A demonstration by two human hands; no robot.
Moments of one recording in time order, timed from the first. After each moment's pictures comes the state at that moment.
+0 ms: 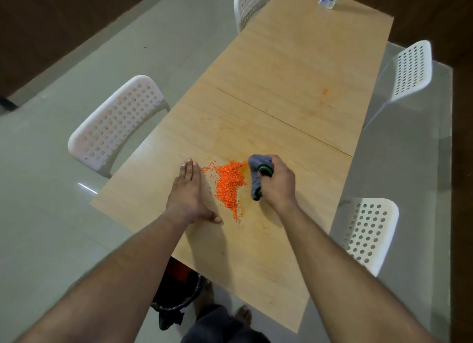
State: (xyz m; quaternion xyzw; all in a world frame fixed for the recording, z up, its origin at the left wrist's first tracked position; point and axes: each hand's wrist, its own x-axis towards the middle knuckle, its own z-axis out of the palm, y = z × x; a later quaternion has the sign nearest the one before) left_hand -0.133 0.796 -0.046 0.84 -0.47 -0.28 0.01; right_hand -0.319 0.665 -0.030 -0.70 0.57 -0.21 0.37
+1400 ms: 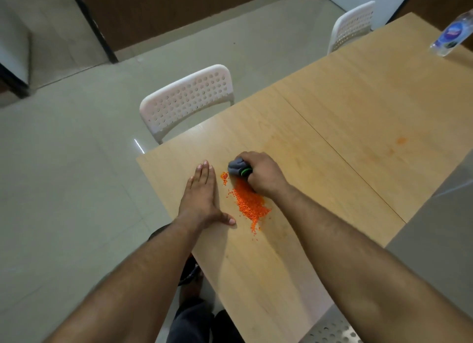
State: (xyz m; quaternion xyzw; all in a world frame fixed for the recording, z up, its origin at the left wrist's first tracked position) left_hand -0.149 0.839 -0.062 0.91 -0.29 -0.27 0.10; right_hand -0.201 0.642 -0.042 -0.92 0.20 0.08 0.33
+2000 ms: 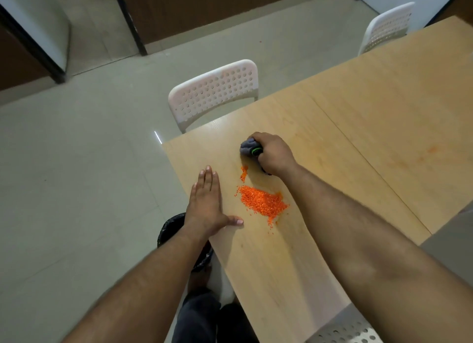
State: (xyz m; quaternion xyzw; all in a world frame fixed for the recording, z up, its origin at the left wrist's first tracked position) left_hand -0.178 0.888 -0.073 0.93 -0.24 -0.25 0.12; right_hand -0.161 0.649 -0.030 -0.92 0.18 0.07 0.34
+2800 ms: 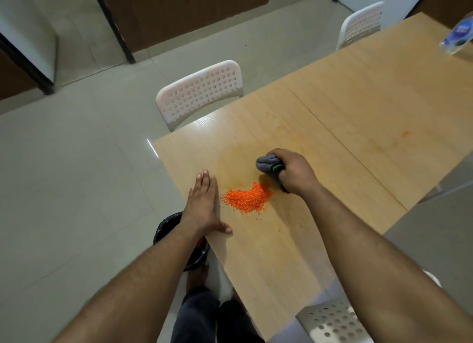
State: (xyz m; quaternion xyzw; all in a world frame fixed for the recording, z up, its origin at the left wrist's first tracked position) left_hand -0.207 0.889 -0.063 0.92 -0.27 -0.28 0.09; right_hand -0.278 0.630 -0.013 -0.89 0.25 0.04 0.38
